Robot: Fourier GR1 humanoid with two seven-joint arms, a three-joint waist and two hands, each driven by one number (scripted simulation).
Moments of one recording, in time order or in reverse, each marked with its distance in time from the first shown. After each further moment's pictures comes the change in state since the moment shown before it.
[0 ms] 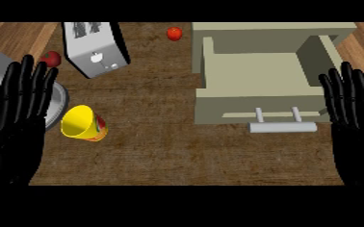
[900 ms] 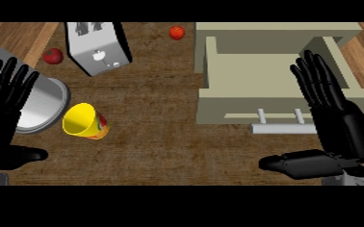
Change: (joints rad) left arm -0.042 0.171 0.305 0.387 0.461 -0.302 0.007; right arm -0.122 -0.051 -0.006 0.130 -0.094 0.131 0.067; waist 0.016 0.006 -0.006
